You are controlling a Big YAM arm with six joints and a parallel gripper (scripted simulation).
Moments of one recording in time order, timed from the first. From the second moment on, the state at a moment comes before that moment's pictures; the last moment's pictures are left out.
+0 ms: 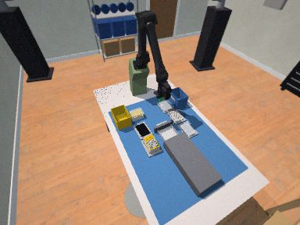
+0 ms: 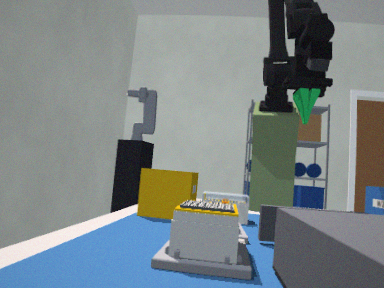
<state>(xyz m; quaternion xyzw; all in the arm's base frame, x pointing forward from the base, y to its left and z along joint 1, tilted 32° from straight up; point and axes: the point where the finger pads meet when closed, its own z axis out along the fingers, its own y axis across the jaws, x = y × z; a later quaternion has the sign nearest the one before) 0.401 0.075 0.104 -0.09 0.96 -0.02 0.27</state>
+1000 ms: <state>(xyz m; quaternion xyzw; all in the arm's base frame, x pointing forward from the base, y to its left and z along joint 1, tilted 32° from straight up) 0.466 0.080 0.068 -0.35 0.89 -0.09 0.26</state>
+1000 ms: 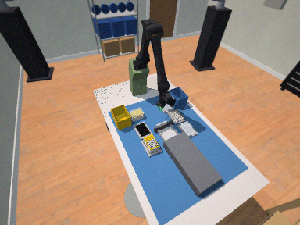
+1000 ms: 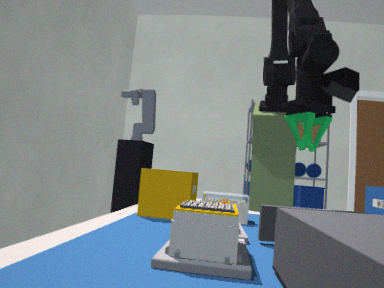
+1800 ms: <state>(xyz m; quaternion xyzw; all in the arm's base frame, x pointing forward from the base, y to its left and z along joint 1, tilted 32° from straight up) 0.535 0.085 0.034 -0.65 0.71 -0.18 0.21</state>
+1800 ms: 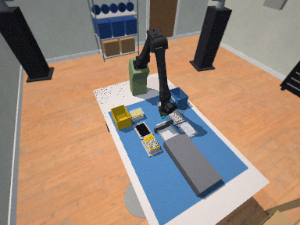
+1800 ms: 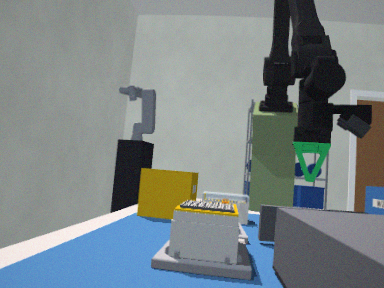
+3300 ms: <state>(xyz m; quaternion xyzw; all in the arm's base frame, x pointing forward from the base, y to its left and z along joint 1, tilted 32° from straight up) 0.549 0.086 0.012 -0.75 0.61 -0.21 0.18</state>
